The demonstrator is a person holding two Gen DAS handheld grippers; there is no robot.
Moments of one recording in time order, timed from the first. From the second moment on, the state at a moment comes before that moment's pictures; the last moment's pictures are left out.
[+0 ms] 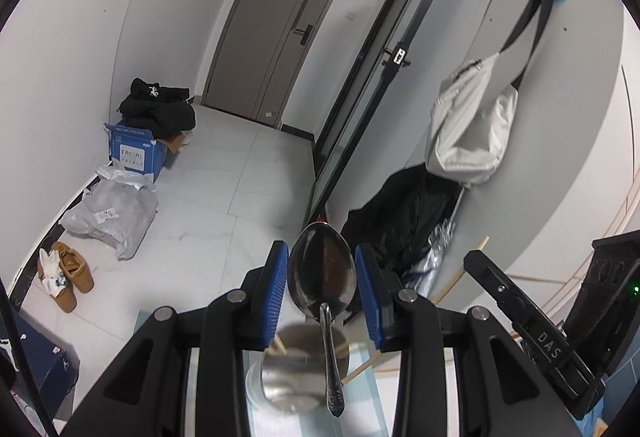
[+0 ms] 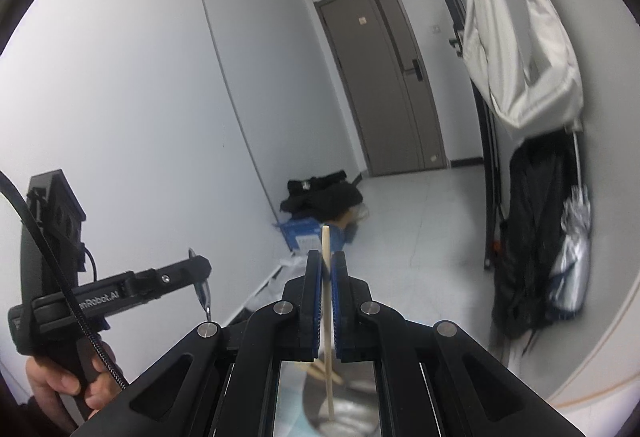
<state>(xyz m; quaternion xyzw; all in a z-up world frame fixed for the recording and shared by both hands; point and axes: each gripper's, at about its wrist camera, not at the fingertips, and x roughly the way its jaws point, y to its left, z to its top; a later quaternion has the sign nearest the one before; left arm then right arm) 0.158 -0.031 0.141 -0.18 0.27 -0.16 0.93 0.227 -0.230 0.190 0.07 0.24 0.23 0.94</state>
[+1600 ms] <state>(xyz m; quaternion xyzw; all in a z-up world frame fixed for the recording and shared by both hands) 0.198 -0.050 0.055 -0.16 0.28 -0.16 0.93 0.265 -0.211 0.080 0.00 0.31 0.26 0.92</state>
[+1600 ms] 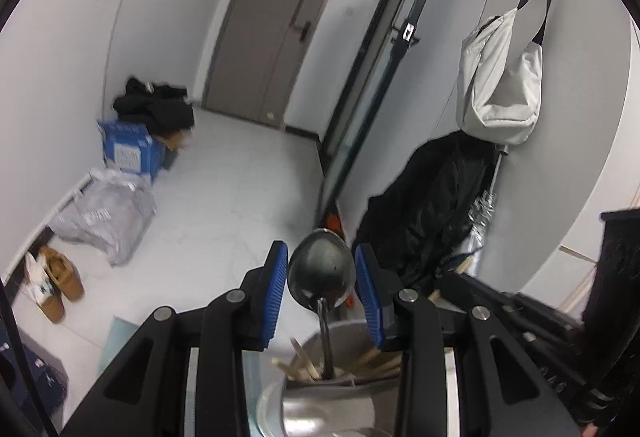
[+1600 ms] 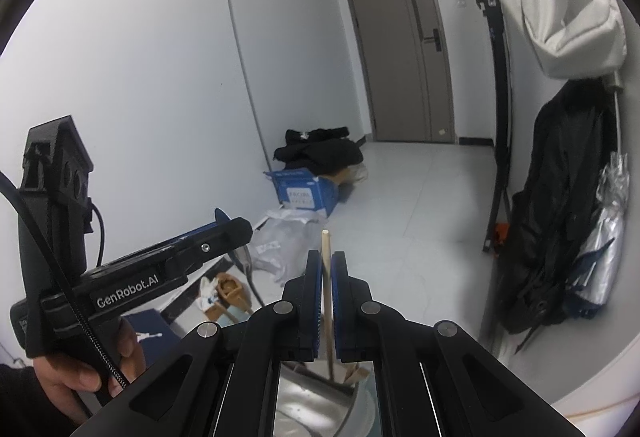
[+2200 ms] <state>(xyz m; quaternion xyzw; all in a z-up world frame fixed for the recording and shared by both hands) 0.146 -0.020 0.091 -0.16 0.29 -0.10 0.94 0.221 -0.225 0.088 0.03 0.33 0.26 0.91</state>
